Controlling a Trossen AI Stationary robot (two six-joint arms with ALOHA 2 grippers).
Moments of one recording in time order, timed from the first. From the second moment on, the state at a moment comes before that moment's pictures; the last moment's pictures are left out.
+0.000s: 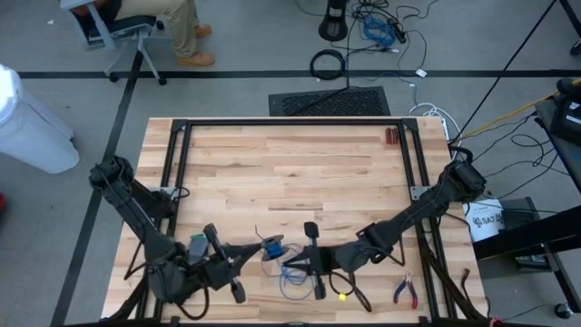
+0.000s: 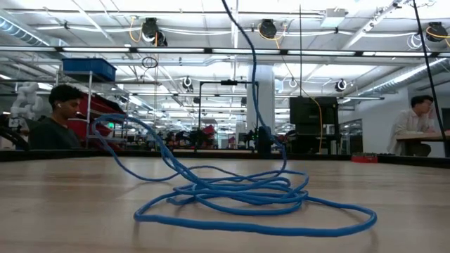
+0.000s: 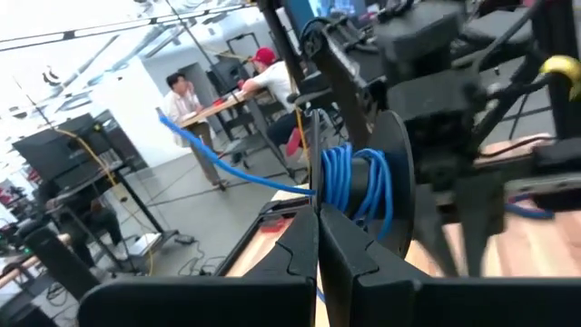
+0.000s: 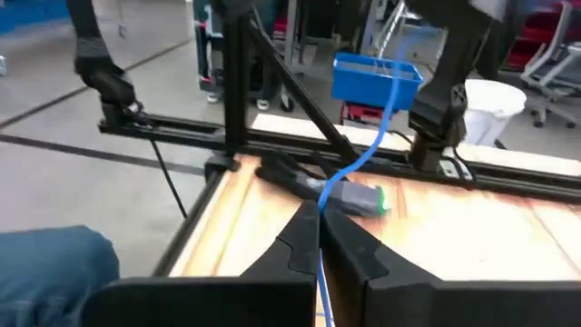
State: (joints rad) left arm -0.88 1.54 1.18 0.47 -1.31 0.51; right arm 0.55 1.71 1.17 0.31 0.43 0.04
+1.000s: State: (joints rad) left arm -1.00 1.54 1.23 0.47 -1.31 0.56; right arm 0.54 1.58 1.17 -0.22 0.56 0.26
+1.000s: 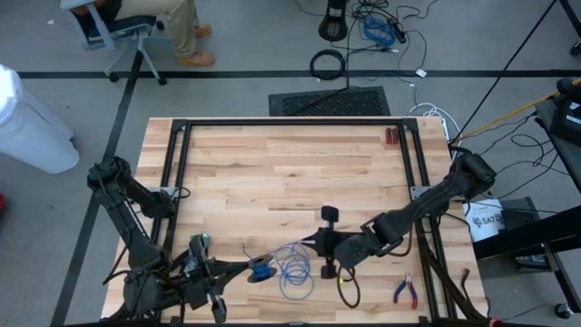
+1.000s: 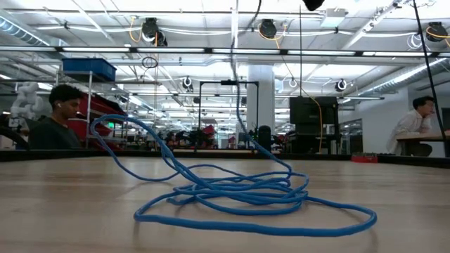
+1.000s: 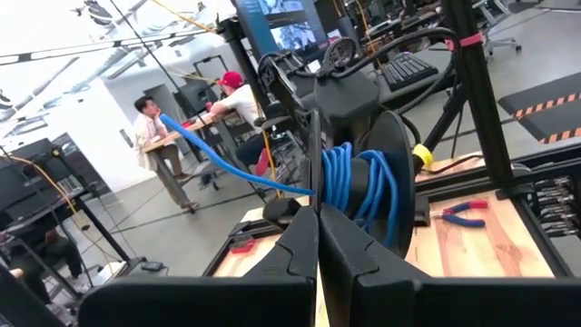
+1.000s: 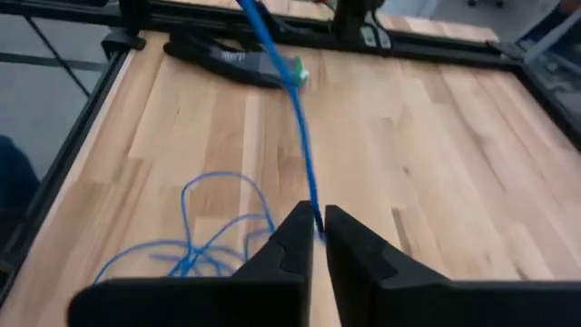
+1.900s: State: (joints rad) left arm -1.00 1.54 1.23 0.46 -1.31 0.53; right arm 0.60 1.53 1.17 0.00 0.55 0.17
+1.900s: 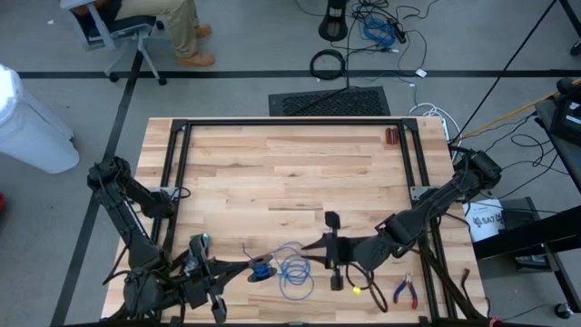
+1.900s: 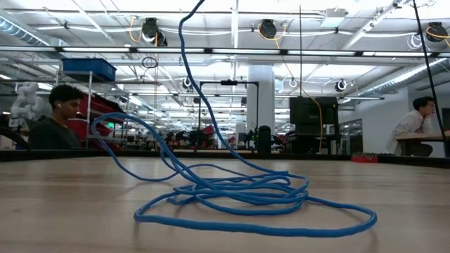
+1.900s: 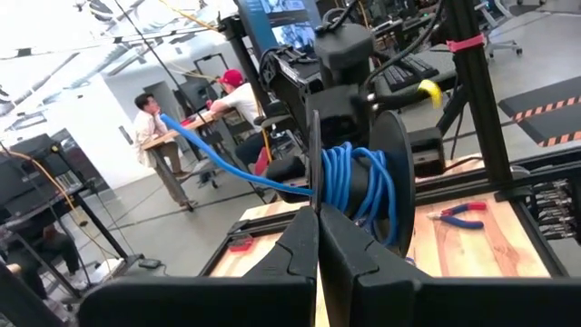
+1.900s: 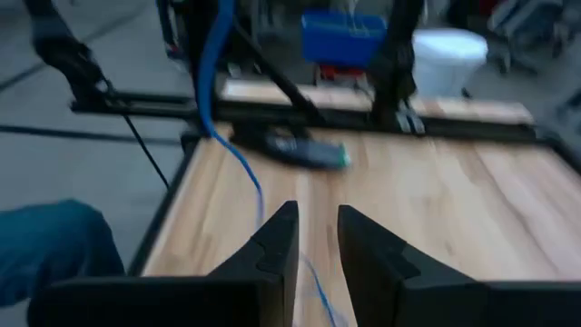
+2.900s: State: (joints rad) left arm -0.99 1.54 1.22 0.46 -1.31 0.53; right arm 0.59 1.76 1.17 0.55 0.50 -0.10
